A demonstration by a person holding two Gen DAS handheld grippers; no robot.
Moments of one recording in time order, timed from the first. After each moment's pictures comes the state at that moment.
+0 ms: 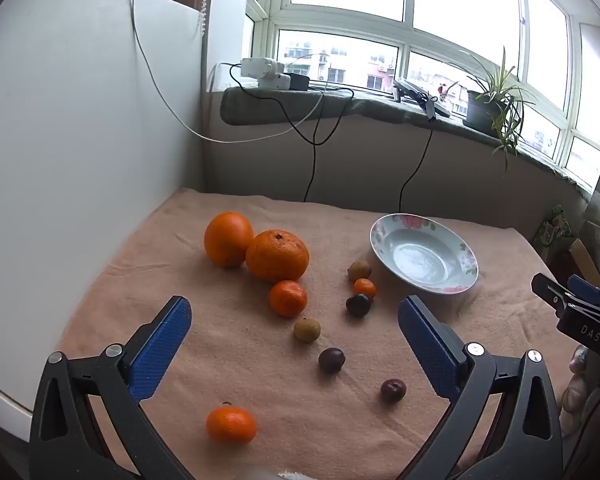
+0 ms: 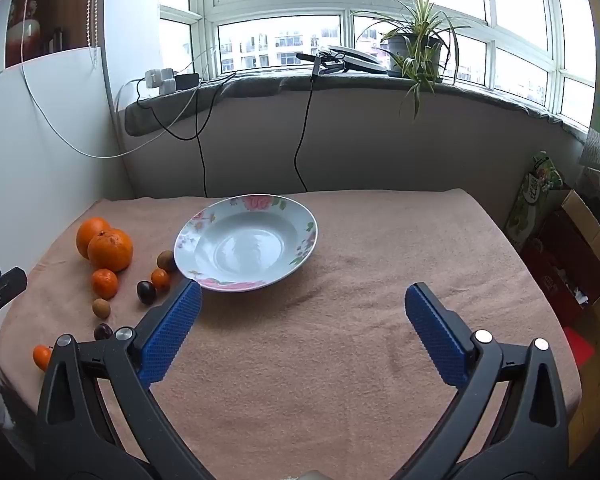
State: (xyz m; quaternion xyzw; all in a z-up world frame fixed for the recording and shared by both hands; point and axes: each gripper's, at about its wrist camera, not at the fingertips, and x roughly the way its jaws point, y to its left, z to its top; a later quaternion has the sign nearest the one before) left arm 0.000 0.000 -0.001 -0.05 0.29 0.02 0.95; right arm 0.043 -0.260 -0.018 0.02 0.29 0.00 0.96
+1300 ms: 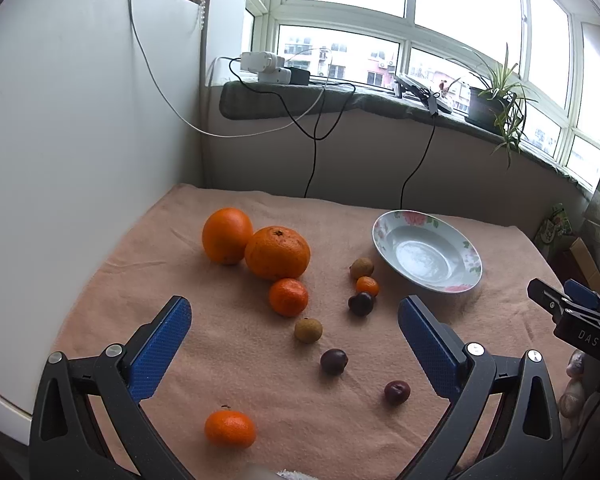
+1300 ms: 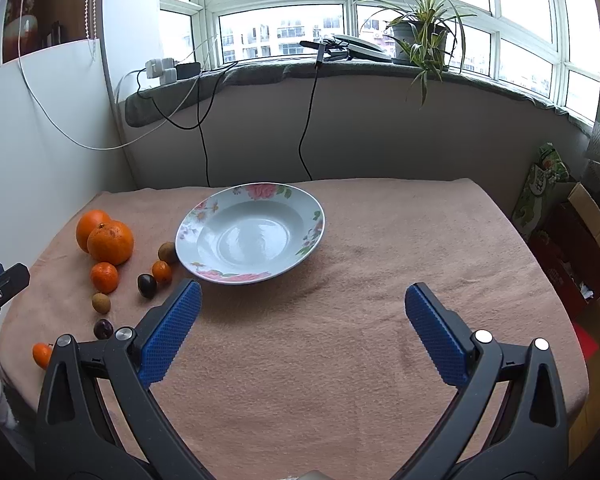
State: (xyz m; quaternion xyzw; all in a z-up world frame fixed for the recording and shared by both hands) left arm 0.006 0.001 -0.005 -0.06 0.30 0.02 0.95; right arm 0.052 -0.257 -0.026 0.03 0.31 0.01 0.95
